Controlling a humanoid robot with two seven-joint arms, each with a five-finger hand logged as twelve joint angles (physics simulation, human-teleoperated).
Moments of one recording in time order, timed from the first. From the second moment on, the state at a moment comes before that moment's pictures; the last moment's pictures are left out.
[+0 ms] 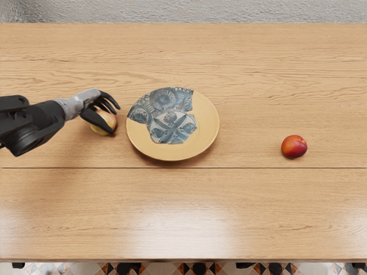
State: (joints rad) left arm -1.26 0.54 0.31 -1.07 0.39 0.13 -0.02; right arm -0.04 0.00 -0.16 0.25 -0.27 0.06 -0.16
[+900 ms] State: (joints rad) left arm -1.41 0.58 0.33 -1.16 0.39 0.12 -0.01; right arm -0.04 0.00 -0.16 0.25 -0.27 0.06 -0.16
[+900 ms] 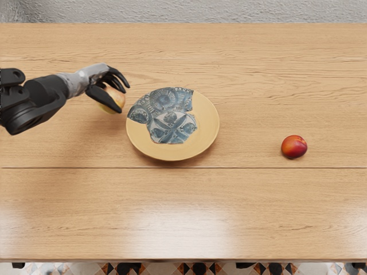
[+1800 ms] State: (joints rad) left arm -1.45 0.39 0.34 -1.16 0.38 0.11 0.01; right arm -0.04 0.00 -0.16 0.25 -0.27 0.06 -0.16
